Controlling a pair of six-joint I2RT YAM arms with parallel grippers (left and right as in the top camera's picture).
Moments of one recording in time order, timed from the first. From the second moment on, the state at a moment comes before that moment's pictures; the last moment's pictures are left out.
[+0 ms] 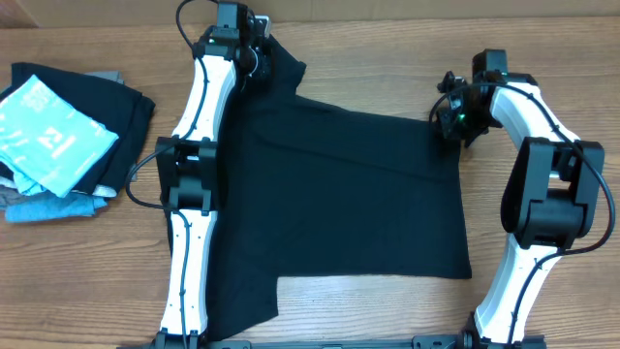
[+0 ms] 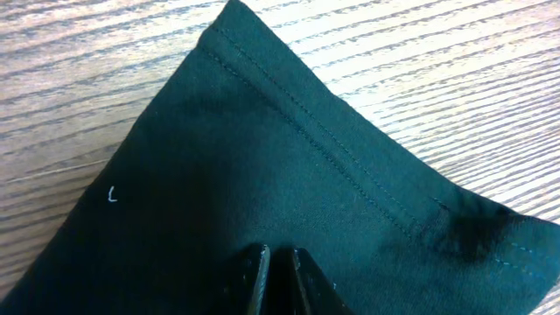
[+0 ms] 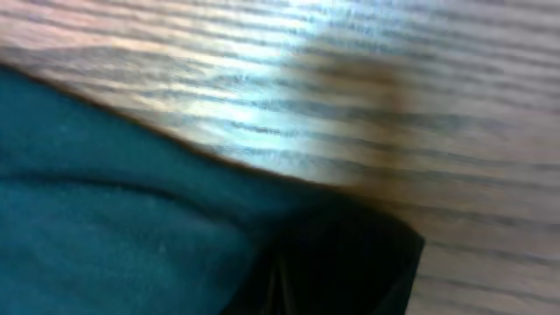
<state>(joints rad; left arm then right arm) -0.12 2.82 2.64 -0.83 0.26 -0.02 -0.09 2.22 1.64 -0.83 -0.22 -0.27</state>
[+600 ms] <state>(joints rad) -0.08 2.82 2.65 -0.90 0.27 -0.02 -0.09 2.28 1.65 -0.43 -0.14 -0.18</state>
